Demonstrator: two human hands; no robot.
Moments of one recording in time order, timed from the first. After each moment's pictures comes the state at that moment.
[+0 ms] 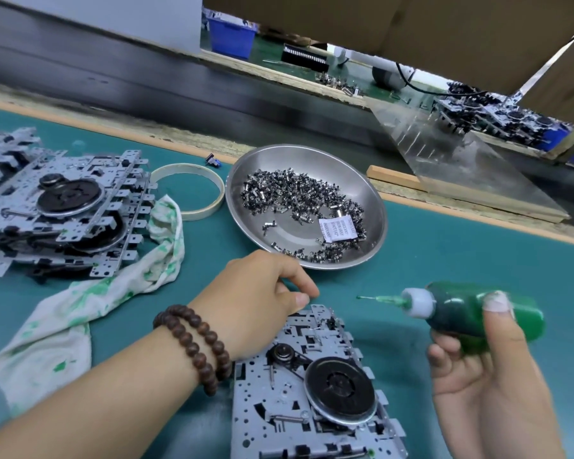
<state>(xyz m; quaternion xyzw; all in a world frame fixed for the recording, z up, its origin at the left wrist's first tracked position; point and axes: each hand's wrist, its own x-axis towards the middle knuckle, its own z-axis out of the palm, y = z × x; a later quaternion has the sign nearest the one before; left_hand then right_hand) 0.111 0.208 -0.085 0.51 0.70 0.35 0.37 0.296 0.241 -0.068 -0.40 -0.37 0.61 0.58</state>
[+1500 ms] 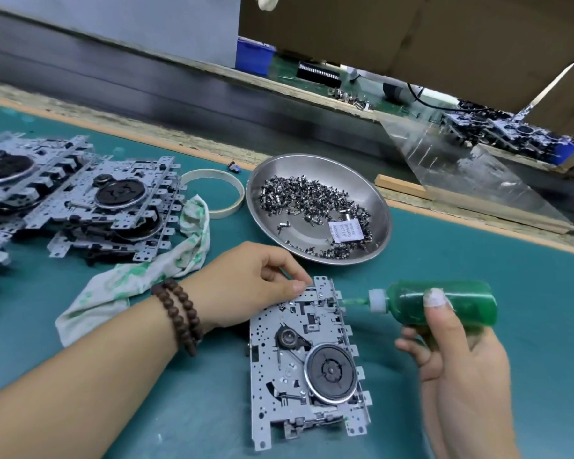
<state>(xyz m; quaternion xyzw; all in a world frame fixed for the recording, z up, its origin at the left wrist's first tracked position) 0.092 0.193 -0.087 0.50 0.64 0.40 0.43 0.286 0.229 -0.078 -0.43 -0.46 0.55 0.55</state>
